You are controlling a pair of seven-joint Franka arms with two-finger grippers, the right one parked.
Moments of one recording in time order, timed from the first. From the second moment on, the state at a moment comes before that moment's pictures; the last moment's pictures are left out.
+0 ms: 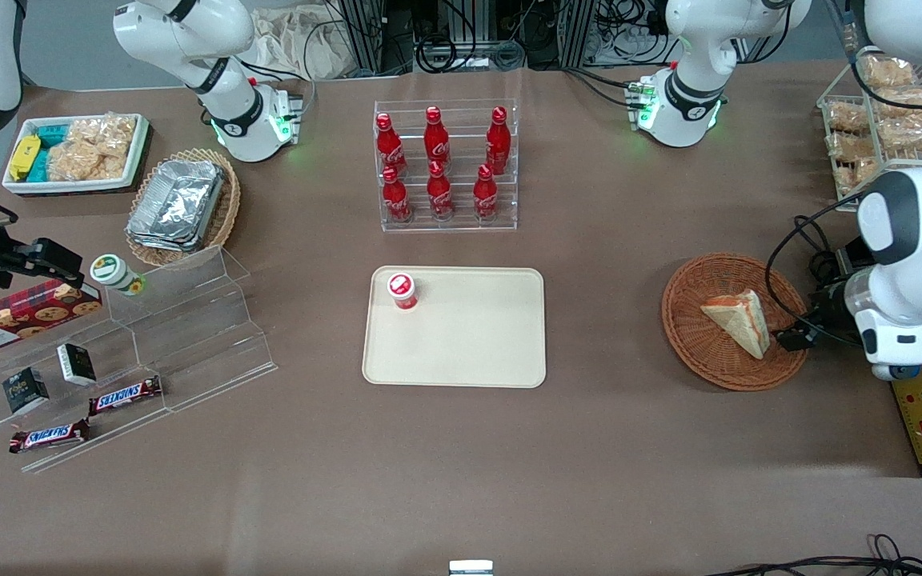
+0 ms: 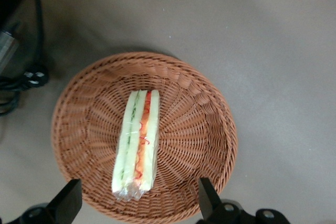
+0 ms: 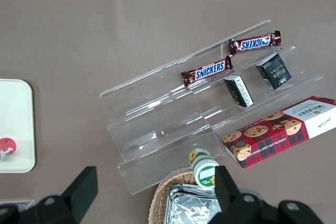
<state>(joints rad) 0.03 0.26 0.03 -1.88 0.01 2.07 -0.71</state>
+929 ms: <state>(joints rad) 0.02 0.23 0.02 -2.21 0.01 2.40 -0.74</state>
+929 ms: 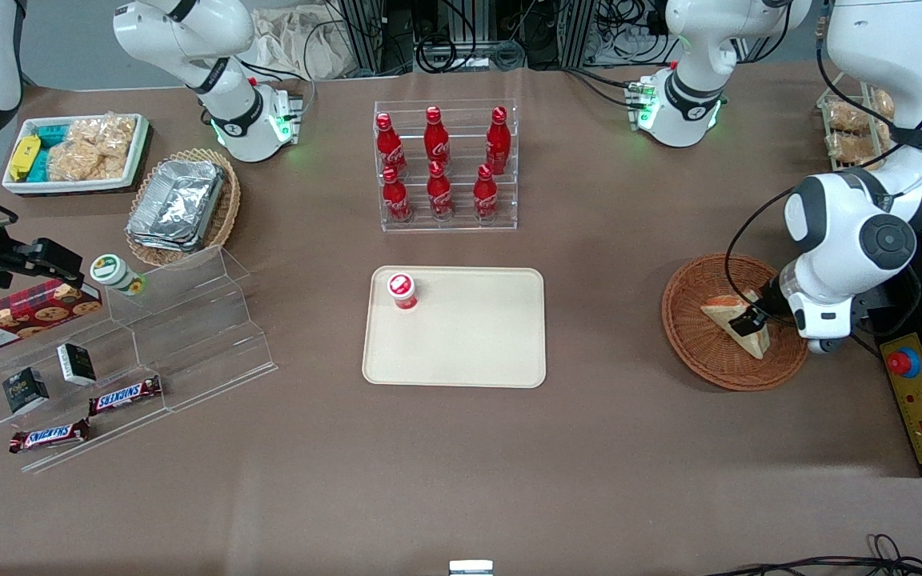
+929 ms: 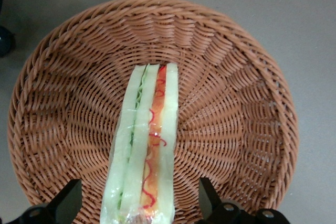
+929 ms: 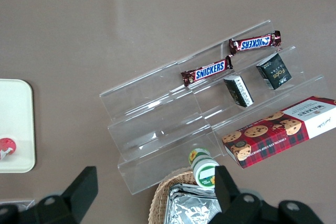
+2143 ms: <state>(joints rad) 0.01 0.24 0.00 -2.03 0.01 2.18 -0.74</state>
